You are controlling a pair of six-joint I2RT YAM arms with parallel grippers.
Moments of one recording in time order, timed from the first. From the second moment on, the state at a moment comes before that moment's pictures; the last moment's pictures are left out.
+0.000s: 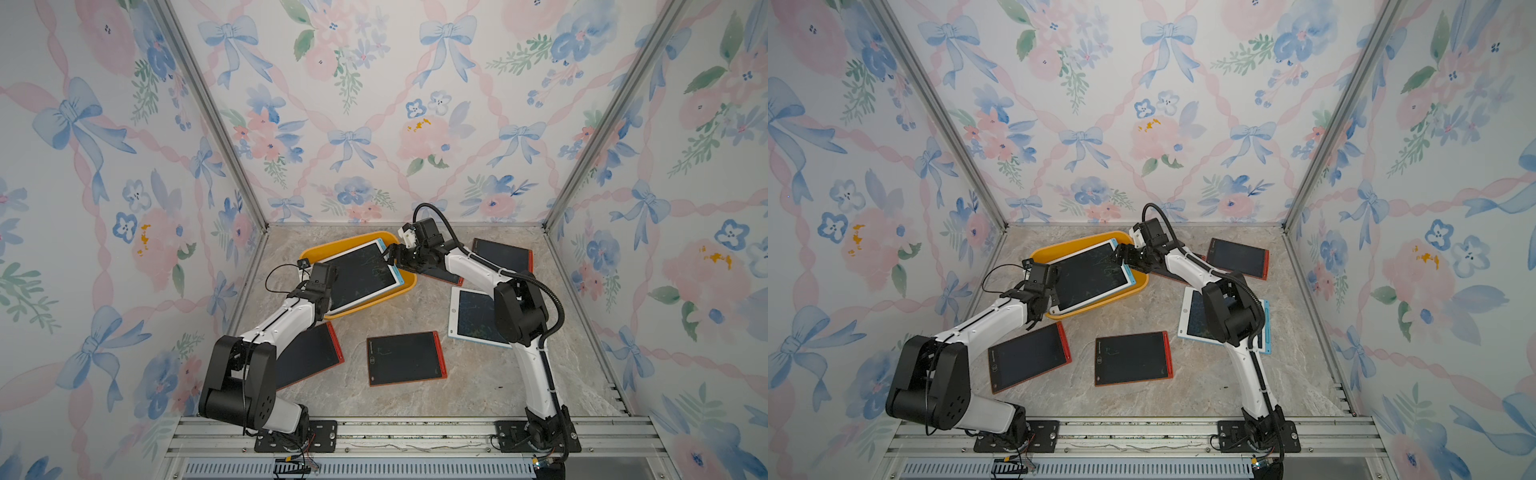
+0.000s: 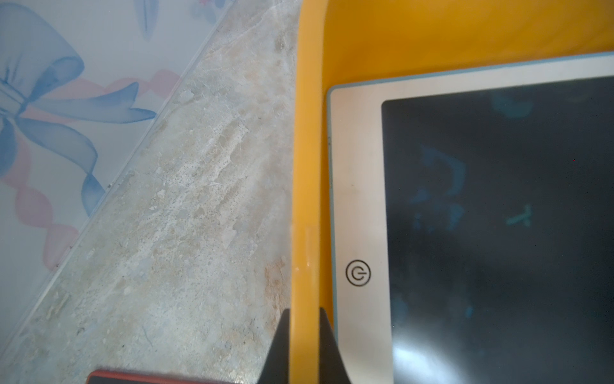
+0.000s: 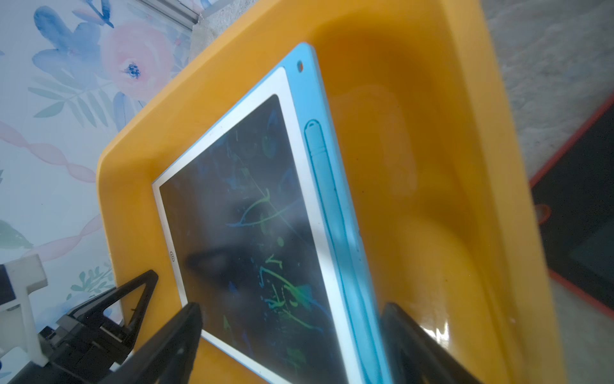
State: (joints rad) left arm -0.22 1.46 0.86 -0.37 -0.54 -0.47; right arm 0.55 2.44 2.07 -0.38 -0.49 0.63
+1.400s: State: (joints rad) left arm -0.21 1.56 0.91 -0.36 -0.48 -0.46; right arm 0.55 2.27 1.82 -0.13 -0.72 0.77
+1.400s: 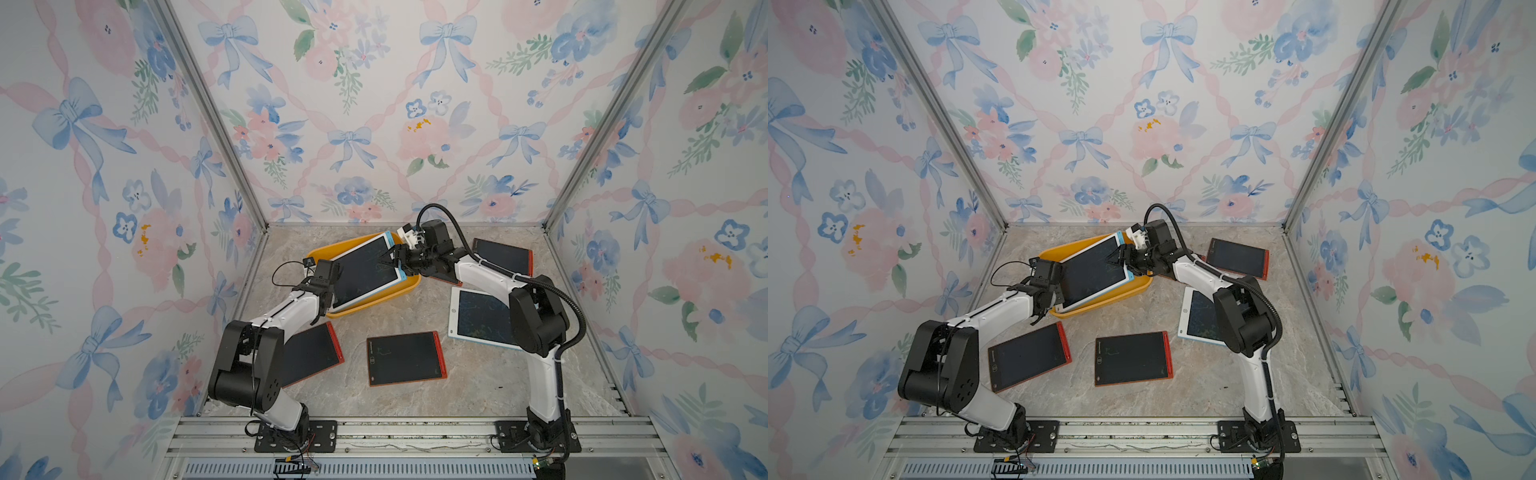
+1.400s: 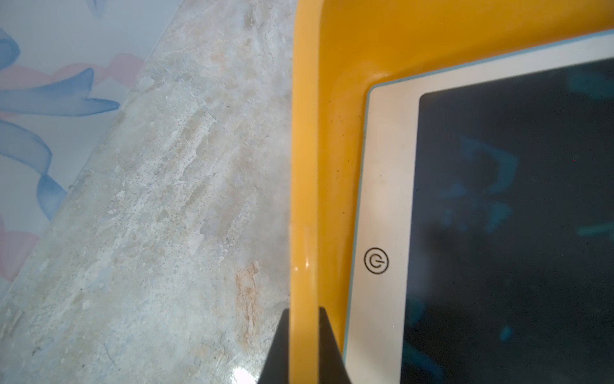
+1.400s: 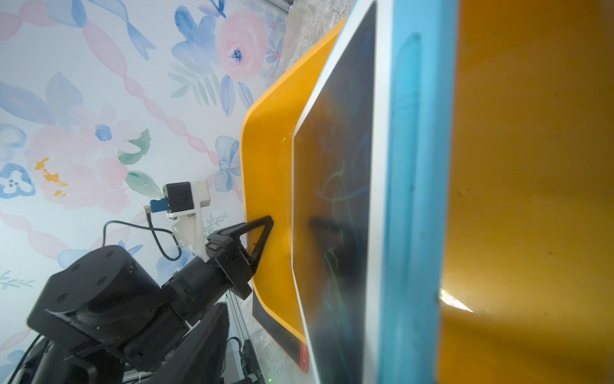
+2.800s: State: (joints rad) left arm -0.07 1.56 0.97 -0.39 -0.42 -0.30; right arm 0.54 2.18 1.85 -0.19 -0.66 0.81
